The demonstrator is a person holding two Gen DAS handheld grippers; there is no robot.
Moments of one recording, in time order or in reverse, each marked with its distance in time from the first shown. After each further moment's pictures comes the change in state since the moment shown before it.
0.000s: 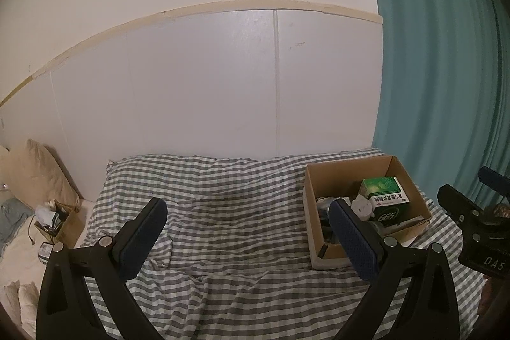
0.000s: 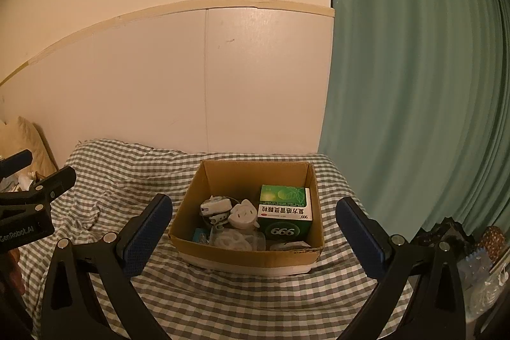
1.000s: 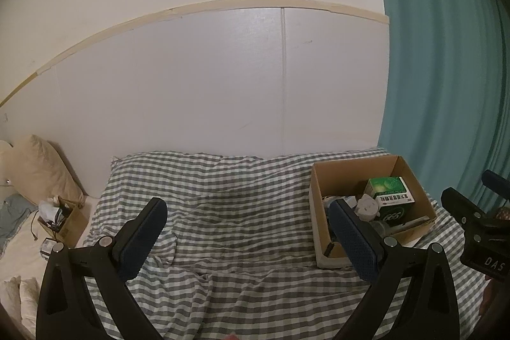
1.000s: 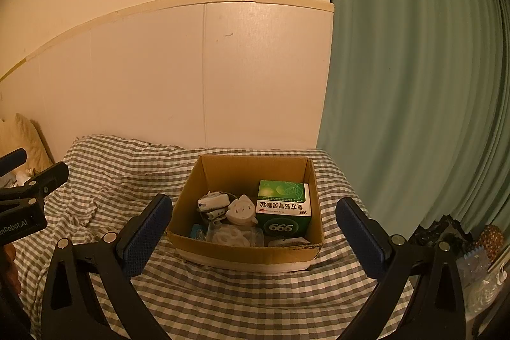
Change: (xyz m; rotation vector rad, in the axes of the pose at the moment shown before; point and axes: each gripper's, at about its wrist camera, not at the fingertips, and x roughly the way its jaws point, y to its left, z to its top) left arm 0.002 0.003 -0.003 -0.013 0.004 0.027; right arm 0.006 -0.005 -0.002 -0.013 0.016 0.007
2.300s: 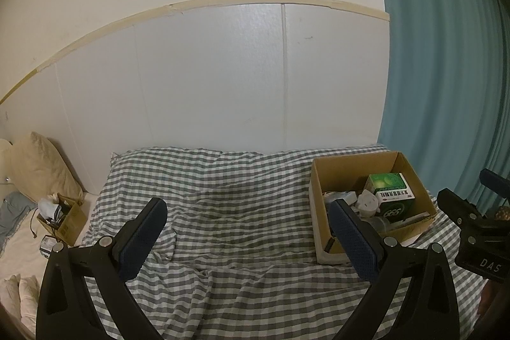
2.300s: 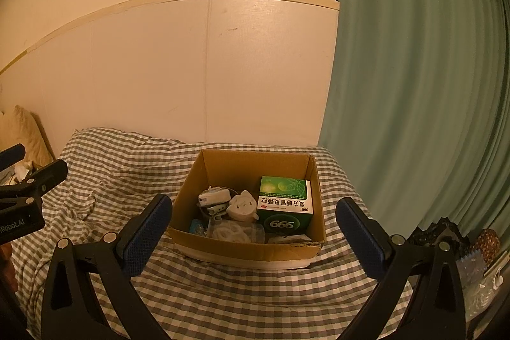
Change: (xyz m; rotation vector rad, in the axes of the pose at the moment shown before) left arm -0.001 0.000 -0.003 -0.004 0.014 -0.002; right arm 0.006 -0.002 -0.001 -0.031 0.016 0.012
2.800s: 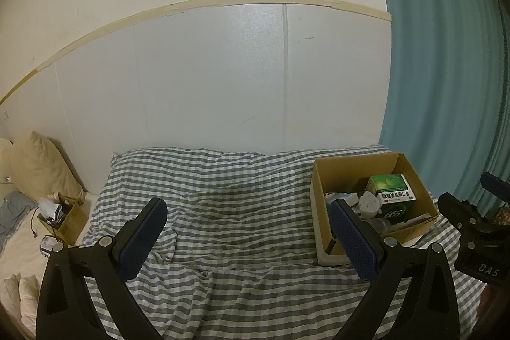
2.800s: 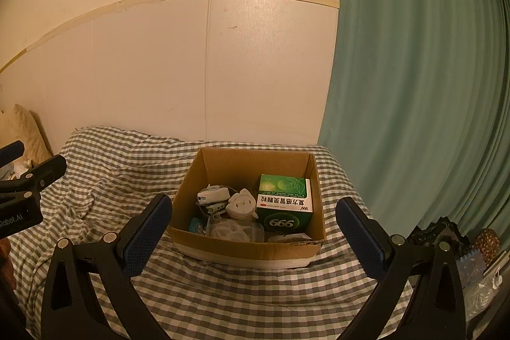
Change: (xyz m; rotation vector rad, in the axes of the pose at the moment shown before) left arm 0.002 0.000 0.001 -0.001 0.000 0.004; right arm 0.002 -0.001 0.000 -0.006 0.004 0.003
